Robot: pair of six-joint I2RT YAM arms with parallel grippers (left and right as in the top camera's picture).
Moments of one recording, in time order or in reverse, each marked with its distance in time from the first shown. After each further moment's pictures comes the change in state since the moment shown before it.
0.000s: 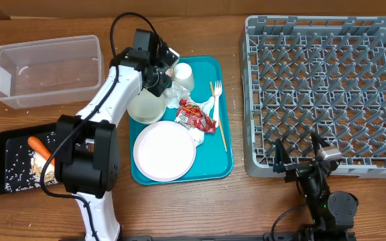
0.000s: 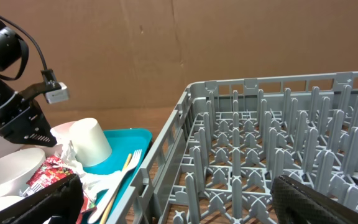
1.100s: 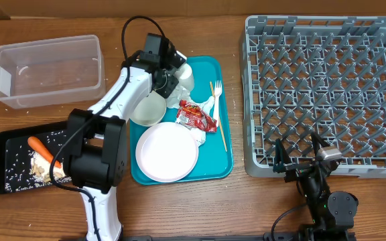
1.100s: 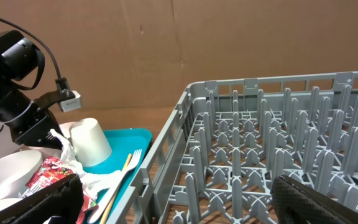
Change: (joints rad) left arm -0.053 0.051 0.007 0.051 -0.032 -0.053; right arm 0.000 0.000 0.000 0.000 0.000 0.000
